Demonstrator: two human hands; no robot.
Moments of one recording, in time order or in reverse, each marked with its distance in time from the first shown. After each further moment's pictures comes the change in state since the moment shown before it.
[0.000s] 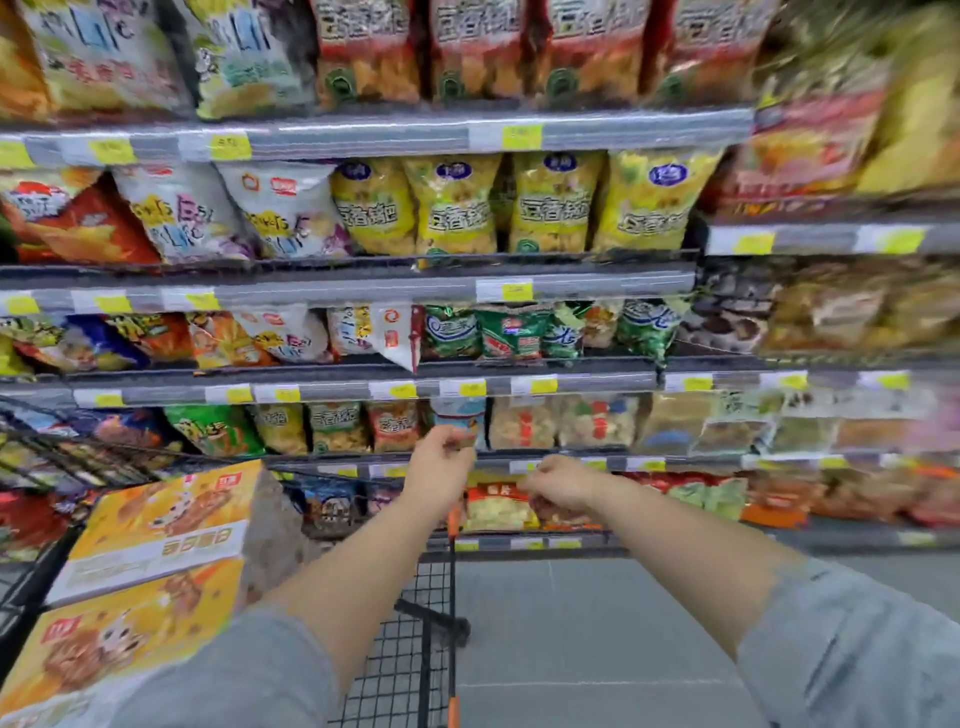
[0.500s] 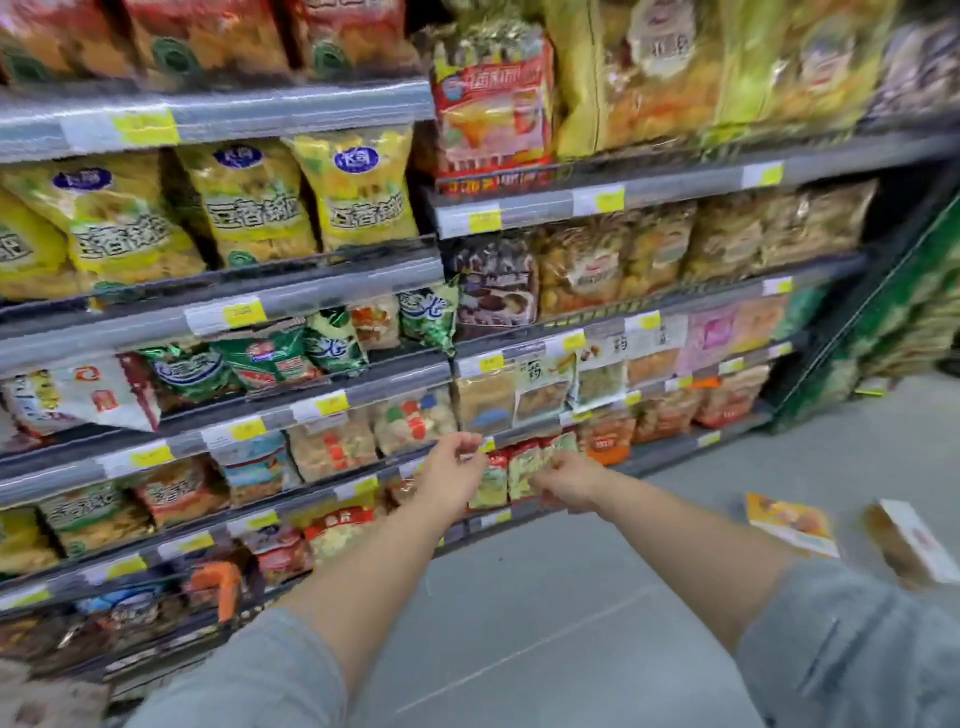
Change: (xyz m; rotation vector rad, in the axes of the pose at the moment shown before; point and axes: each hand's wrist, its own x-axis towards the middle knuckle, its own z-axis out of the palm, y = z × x) left_hand -0.020 0.102 0.273 -0.010 -0.349 0.091; right_hand -0.065 0.209 -0.183 0.109 0.301 0.206
